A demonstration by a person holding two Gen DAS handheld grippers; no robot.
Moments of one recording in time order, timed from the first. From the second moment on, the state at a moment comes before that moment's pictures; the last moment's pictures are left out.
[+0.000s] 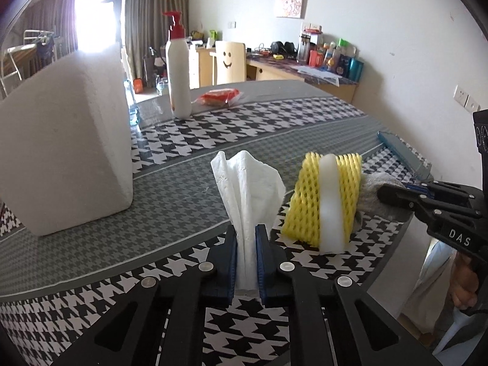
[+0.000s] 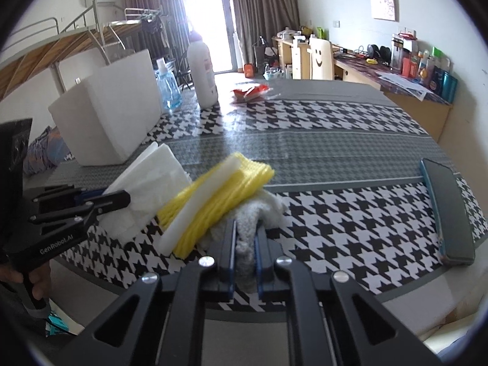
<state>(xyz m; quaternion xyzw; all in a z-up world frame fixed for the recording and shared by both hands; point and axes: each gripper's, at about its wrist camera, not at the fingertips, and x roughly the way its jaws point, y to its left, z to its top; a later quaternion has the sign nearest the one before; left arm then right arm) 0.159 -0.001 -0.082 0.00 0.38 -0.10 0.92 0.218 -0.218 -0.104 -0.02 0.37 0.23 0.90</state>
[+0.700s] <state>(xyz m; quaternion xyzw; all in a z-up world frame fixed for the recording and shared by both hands) 0.131 0.013 -0.037 0.00 0.30 -0.08 0.95 0.205 -0.235 -0.038 0.01 0.29 0.21 0.93</state>
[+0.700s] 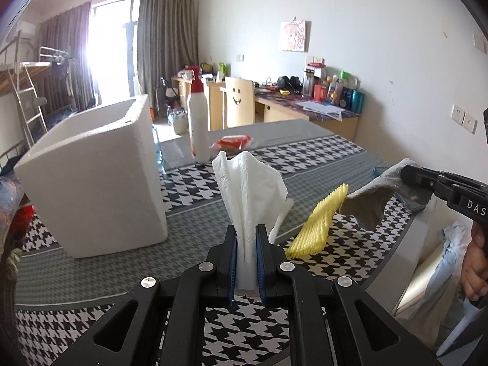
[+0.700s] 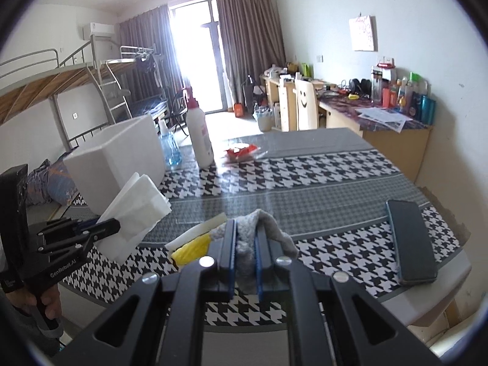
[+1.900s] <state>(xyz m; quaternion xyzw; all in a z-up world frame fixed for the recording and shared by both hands) 0.099 0.033 0.011 0.02 0.23 -0.05 0.97 0.189 -0.213 0.000 -0.01 0.22 0.23 0.95</state>
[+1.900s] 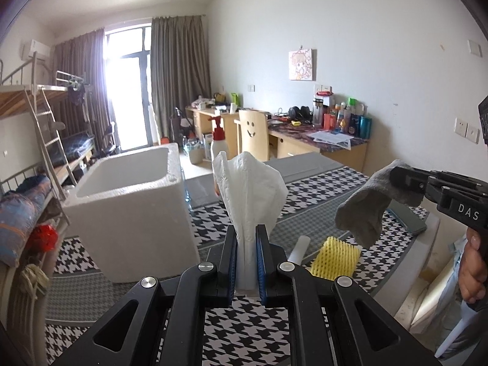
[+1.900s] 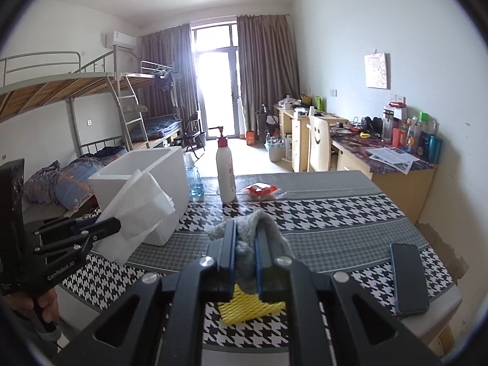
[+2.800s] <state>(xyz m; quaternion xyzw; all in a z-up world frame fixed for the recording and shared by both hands) 0.125 0.053 0.025 0.02 0.22 0.00 0.98 0.206 -0.184 0.015 -0.03 0.19 0.26 0.95</state>
